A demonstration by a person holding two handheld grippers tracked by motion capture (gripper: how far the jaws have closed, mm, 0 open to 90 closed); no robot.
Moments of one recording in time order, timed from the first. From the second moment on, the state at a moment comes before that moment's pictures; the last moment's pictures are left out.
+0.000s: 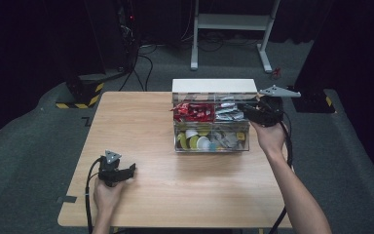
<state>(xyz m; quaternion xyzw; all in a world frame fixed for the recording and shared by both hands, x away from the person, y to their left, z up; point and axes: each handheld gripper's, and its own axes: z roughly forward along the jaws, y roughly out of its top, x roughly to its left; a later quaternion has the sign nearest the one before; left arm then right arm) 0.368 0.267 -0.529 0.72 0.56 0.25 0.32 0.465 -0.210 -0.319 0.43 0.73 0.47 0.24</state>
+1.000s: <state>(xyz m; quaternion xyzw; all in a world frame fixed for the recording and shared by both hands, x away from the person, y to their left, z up) 0.374 0.245 -0.504 0.74 0.53 0.21 0.35 0.466 -0.209 -0.311 0.44 0.73 0.47 0.23</state>
